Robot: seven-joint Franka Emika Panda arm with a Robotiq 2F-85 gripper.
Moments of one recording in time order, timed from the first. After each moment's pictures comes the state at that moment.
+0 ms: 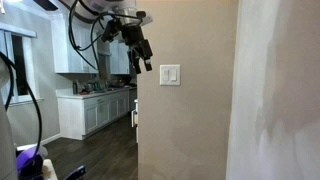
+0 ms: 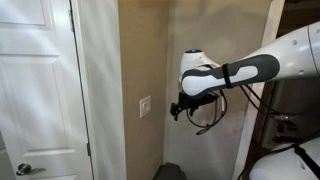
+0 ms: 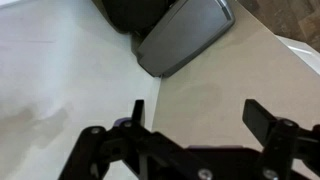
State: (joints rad) arm -0.08 -0.67 0.19 -2.59 -0.08 2.15 0.35
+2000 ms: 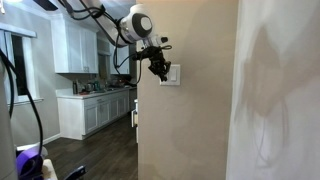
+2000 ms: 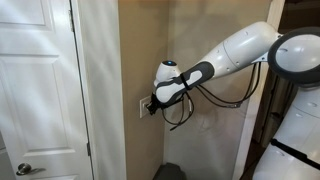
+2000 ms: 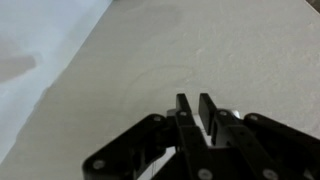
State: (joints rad) arm 0.01 -0.13 0.15 -2.29 -0.17 2.62 0.15
